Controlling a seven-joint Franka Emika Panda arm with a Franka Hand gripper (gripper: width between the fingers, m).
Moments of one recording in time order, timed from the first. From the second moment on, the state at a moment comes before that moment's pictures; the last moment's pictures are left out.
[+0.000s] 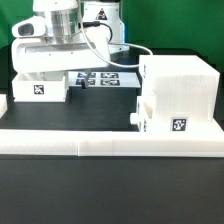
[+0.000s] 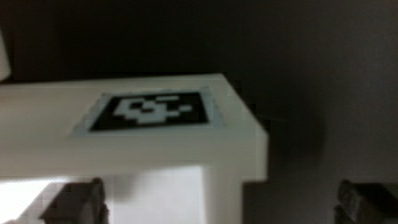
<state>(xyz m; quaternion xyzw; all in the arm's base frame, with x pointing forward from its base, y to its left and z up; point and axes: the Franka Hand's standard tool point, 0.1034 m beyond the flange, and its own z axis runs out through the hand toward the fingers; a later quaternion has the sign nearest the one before) 0.394 -0.094 0.005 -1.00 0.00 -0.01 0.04</state>
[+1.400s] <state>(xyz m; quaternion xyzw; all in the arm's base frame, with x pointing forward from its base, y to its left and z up) 0.405 -0.085 0.020 -1.00 -0.03 -0.01 0.04</state>
